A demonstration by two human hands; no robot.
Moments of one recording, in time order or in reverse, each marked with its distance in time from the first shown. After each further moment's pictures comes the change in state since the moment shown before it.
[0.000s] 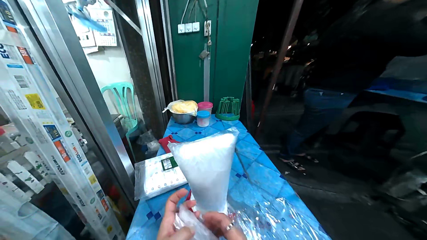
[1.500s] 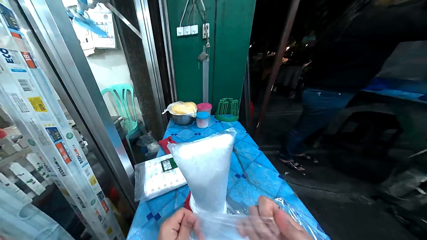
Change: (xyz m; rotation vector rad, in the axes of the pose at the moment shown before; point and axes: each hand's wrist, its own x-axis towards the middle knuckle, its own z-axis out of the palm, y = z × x) left_hand -0.003 -0.002 -0.004 0.456 -0.082 0.265; right_hand 0.026 -0.016 -0.071 0.959 -0.299 -0.142
